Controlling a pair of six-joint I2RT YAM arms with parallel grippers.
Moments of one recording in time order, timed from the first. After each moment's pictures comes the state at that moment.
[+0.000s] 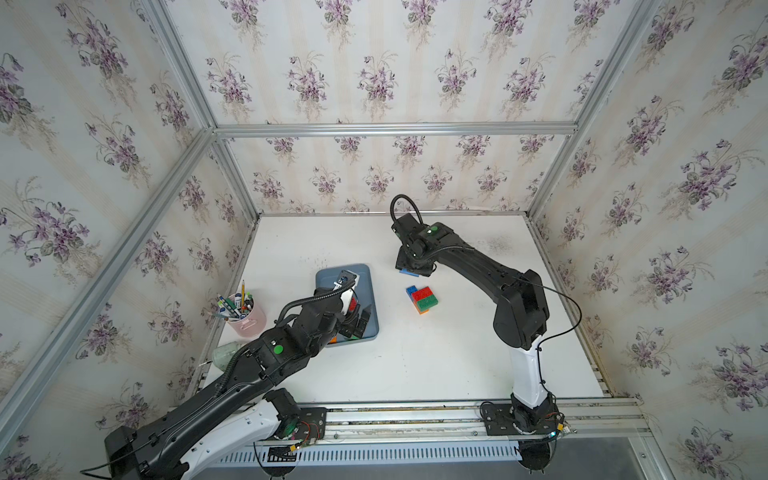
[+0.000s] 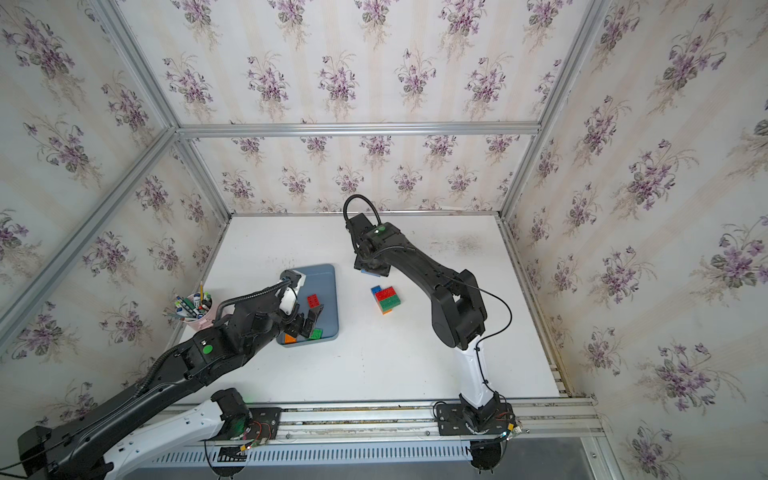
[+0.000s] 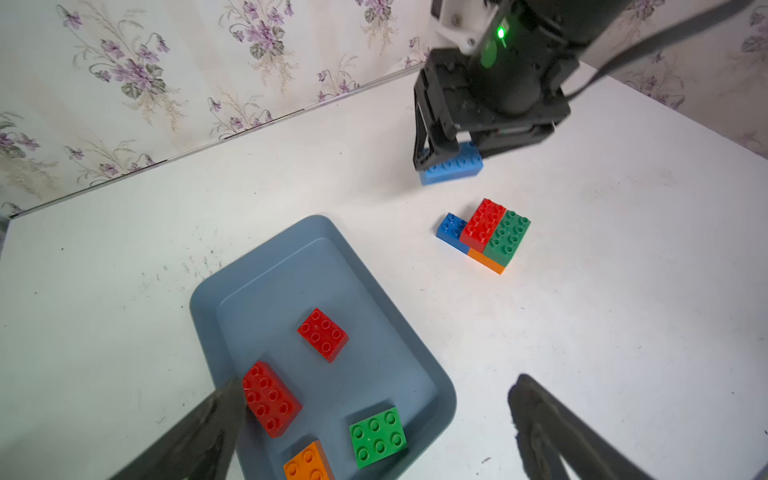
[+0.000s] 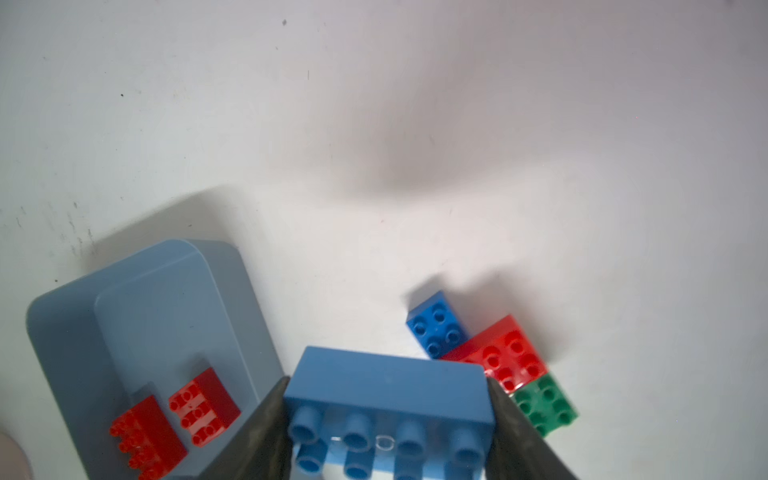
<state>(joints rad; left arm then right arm) -0.78 0.85 0.79 -0.52 -0.29 -0.13 0.66 2.07 1.91 -1.03 0.16 0.72</state>
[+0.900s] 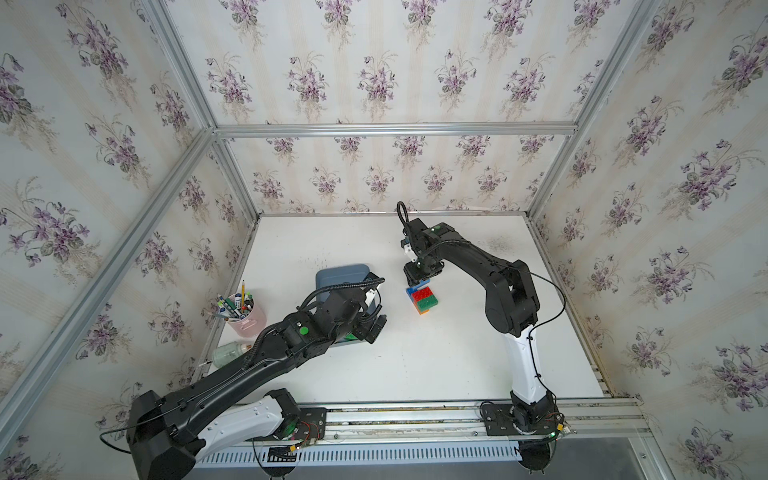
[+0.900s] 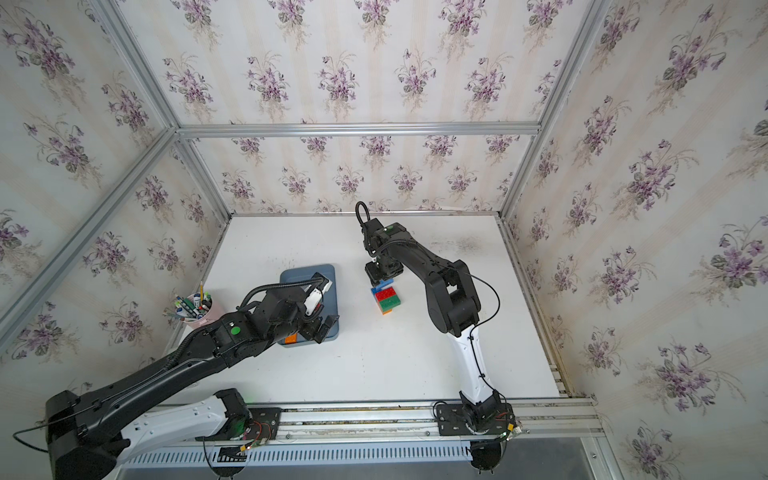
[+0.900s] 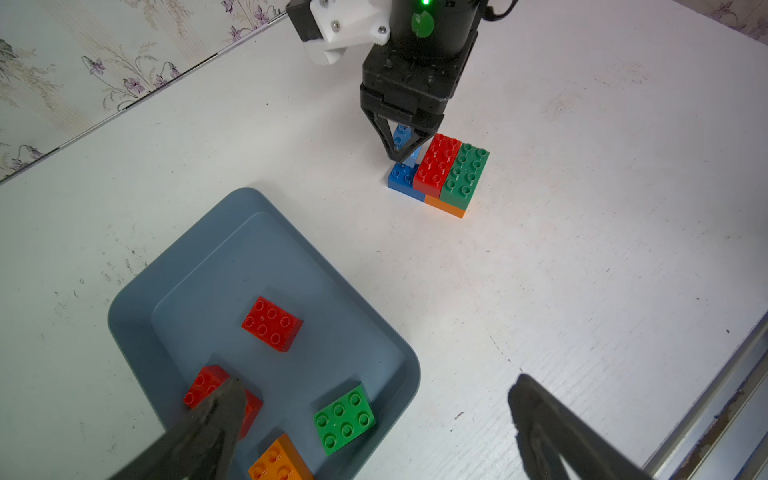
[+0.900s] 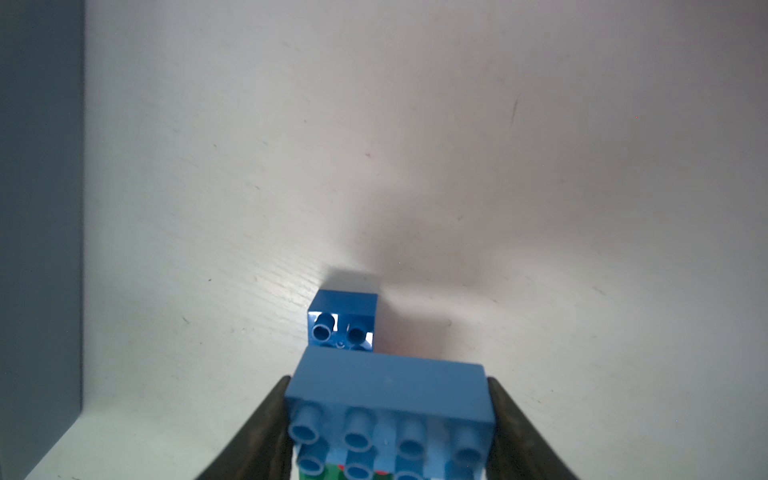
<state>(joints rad) -0.81 1.03 0.86 -0.58 -0.20 -0.07 0.58 2.20 1.88 -1.11 -0.02 0.04</state>
